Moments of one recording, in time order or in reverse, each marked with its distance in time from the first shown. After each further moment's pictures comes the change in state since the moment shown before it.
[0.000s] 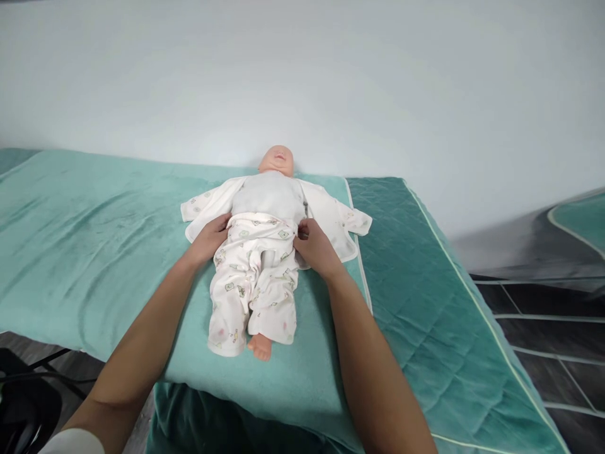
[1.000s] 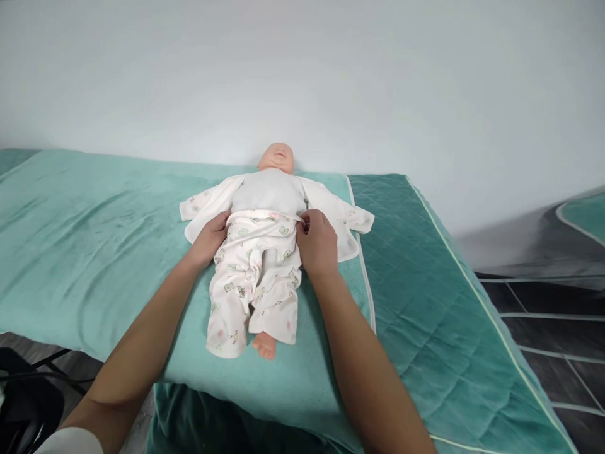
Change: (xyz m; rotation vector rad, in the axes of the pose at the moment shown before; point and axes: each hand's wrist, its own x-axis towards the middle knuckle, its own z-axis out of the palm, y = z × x) left_hand 0.002 -0.003 0.002 0.102 -0.050 0.063; right_hand -0.004 -0.023 0.011 -0.468 0.392 -0.201
